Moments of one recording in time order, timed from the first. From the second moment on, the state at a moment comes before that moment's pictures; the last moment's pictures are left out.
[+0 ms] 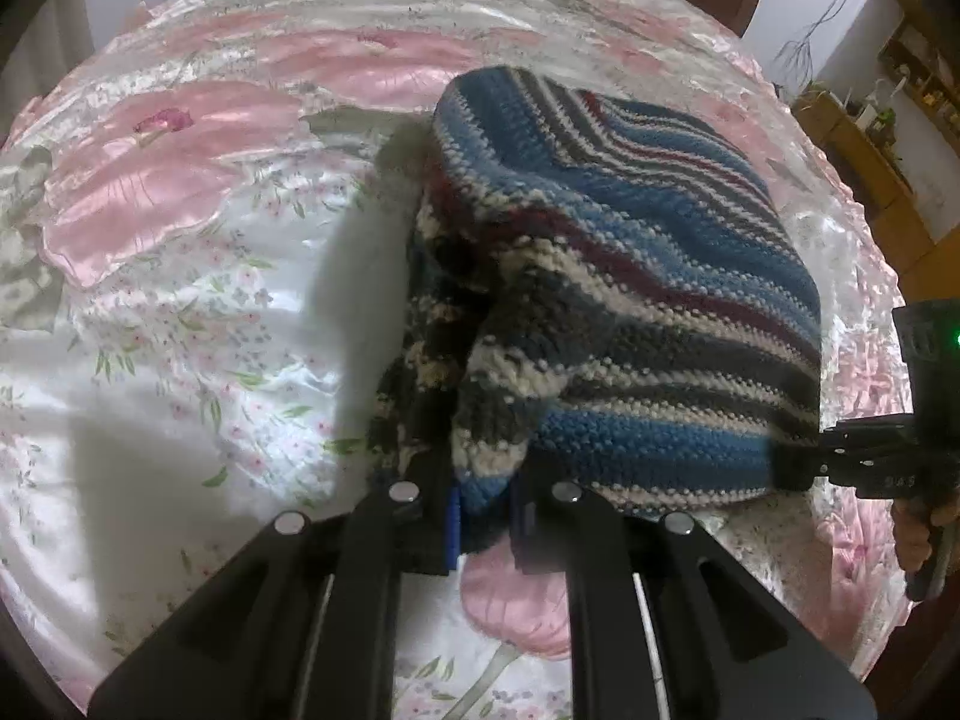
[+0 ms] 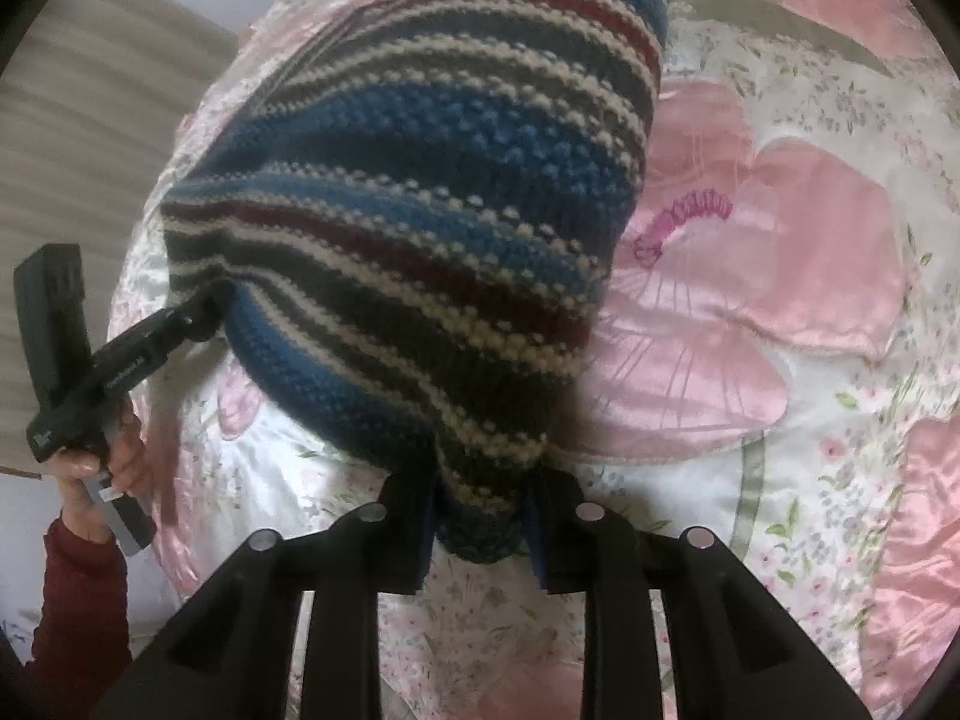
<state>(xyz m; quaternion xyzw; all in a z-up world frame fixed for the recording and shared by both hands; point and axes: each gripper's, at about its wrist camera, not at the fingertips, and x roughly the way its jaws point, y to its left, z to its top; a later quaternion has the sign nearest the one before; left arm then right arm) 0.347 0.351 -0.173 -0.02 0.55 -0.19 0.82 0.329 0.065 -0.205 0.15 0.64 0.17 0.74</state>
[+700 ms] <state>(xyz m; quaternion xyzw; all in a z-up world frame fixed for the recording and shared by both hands) 0.470 0.348 -0.136 -0.10 0.57 -0.17 0.80 0.398 0.012 -0.151 0.15 0.61 0.11 0.77</state>
